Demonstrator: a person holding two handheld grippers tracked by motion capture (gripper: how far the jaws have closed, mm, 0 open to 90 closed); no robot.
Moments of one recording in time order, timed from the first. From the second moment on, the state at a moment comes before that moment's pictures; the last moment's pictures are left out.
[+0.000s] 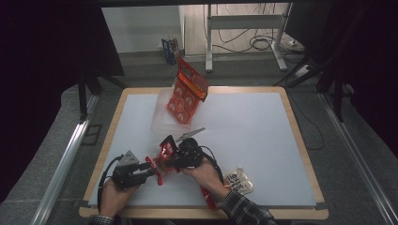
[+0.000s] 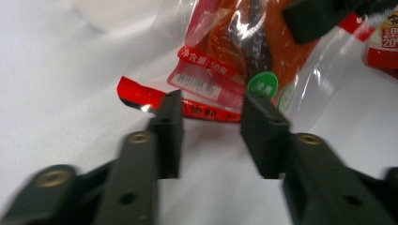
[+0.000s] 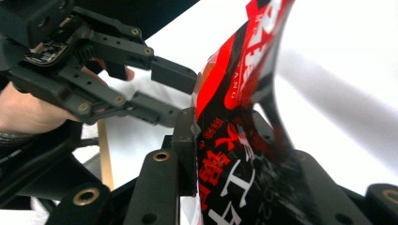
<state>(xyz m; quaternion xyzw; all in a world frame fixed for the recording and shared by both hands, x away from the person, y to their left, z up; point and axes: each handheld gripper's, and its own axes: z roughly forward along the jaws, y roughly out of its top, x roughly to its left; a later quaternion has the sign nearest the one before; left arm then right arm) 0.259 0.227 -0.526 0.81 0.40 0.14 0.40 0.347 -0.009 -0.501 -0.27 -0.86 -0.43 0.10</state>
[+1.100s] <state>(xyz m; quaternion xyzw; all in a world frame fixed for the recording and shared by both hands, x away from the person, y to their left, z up) 0.259 0.224 -0.526 0.81 0.40 0.20 0.39 0.358 -0.099 -0.450 -0.28 -0.86 -0.42 0.03</state>
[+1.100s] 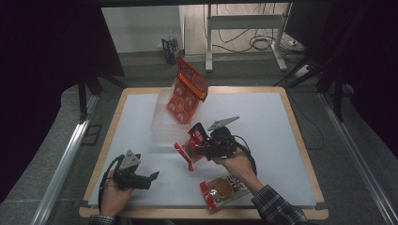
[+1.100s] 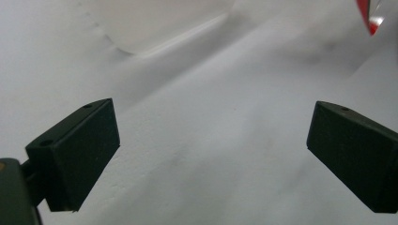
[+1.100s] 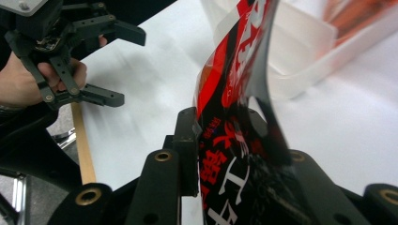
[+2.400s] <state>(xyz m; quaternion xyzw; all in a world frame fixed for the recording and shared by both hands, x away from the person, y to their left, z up) 0.262 0.223 -0.528 0.81 0.40 0.19 0.38 0.415 -0.106 -0.417 -0.27 -0.87 -0.41 -0.04</state>
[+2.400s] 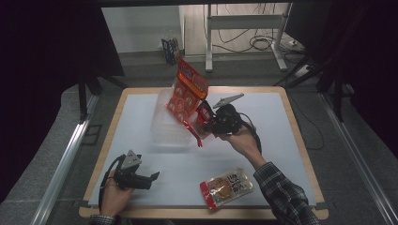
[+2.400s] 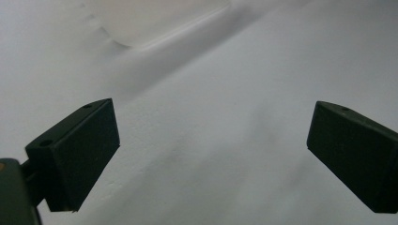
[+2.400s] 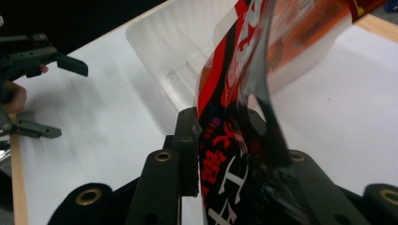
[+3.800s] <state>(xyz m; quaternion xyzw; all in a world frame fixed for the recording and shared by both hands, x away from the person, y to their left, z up) 0.263 0.221 -0.530 0.82 0.40 0.18 0.37 0.440 -0.026 -0.436 -0.19 -0.89 -0.41 -0.03</state>
